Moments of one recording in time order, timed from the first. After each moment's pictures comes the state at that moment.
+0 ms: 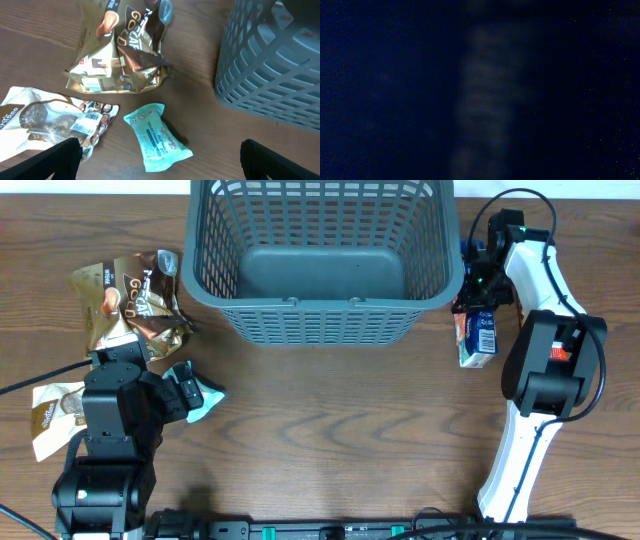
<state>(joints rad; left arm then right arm) -0.03 0.74 0.87 -0.84 -0.14 -0.25 -0.11 2.34 1.93 -1.10 -0.04 -0.13</state>
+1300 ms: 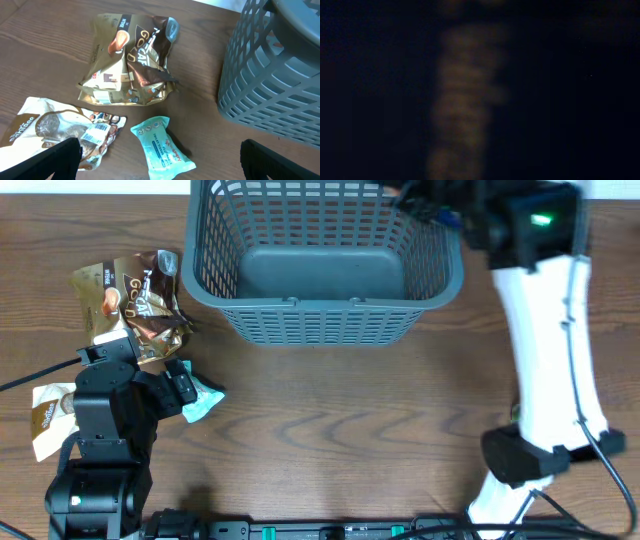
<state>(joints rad) -0.03 0.74 0.91 -0.84 -0.19 -0.25 0.33 1.96 2.44 -1.02 -0.28 -0.90</state>
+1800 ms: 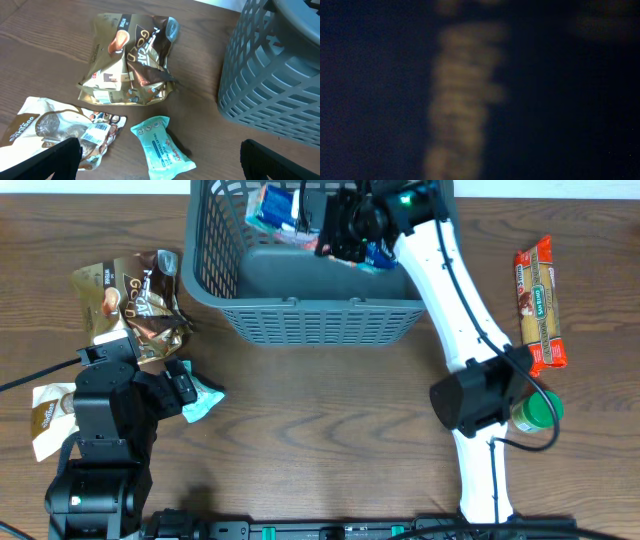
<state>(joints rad) -0.03 0.74 0.91 -0.84 -0.19 -0.25 0.40 2.32 2.44 -1.12 -0.32 -0.97</state>
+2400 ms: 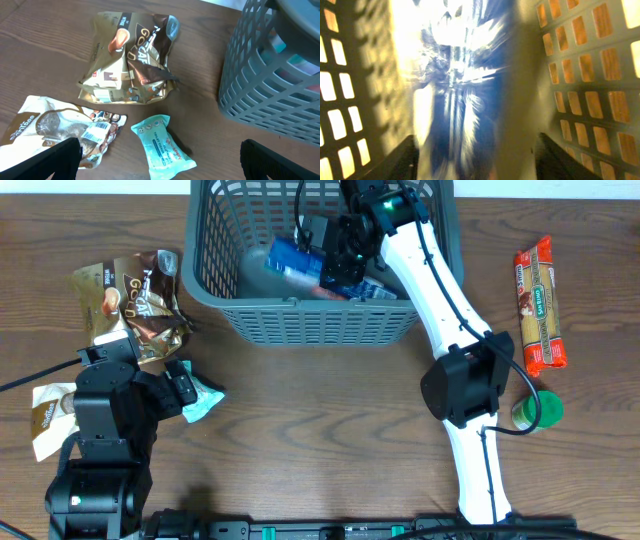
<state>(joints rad) -0.03 0.74 0.91 -0.84 -0.19 -0.25 0.40 2.39 2.44 -1.22 -0.28 -0.88</state>
